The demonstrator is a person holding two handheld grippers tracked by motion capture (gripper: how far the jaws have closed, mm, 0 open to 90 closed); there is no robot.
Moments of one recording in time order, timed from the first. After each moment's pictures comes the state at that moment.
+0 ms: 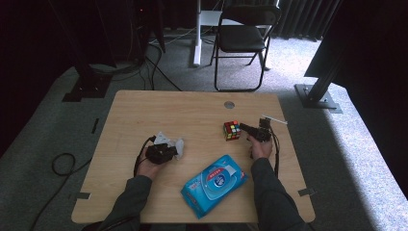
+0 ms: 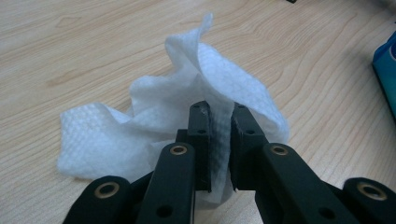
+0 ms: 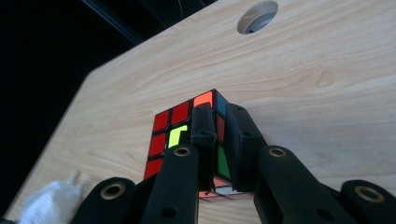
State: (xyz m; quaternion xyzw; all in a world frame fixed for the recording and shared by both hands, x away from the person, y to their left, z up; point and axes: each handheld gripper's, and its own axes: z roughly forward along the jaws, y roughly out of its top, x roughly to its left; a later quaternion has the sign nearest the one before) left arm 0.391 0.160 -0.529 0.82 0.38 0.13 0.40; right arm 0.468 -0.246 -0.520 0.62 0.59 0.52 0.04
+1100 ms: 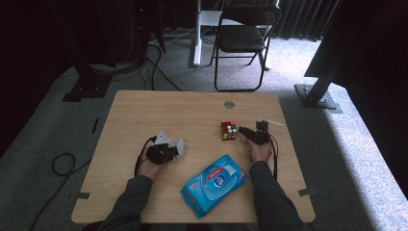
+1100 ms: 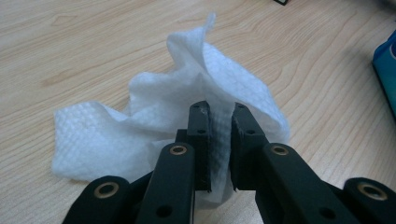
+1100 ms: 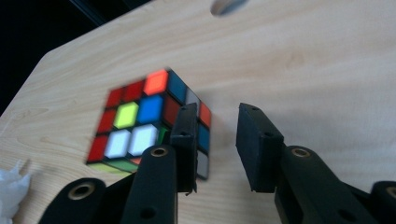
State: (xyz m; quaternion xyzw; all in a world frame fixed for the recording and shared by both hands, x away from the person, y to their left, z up) left arm 0.391 0.158 -0.531 0.82 0.38 0.13 0.40; right arm 0.461 -0.239 -0.527 0.63 0.61 0.47 0.09
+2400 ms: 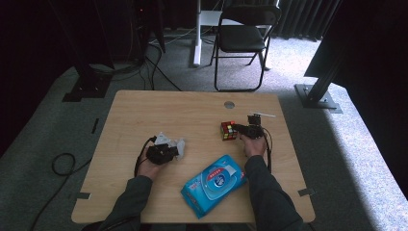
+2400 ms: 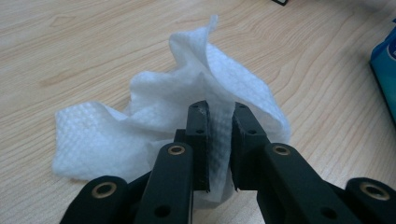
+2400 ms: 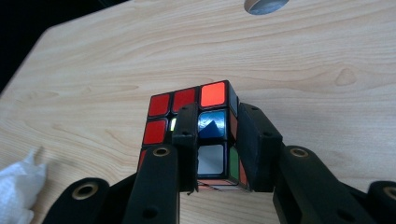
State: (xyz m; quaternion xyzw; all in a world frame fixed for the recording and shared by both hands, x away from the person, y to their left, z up) left arm 0.391 0.158 -0.531 0.82 0.38 0.13 0.40; right arm 0.473 -0.212 -0.504 0.62 0.65 0.44 0.07
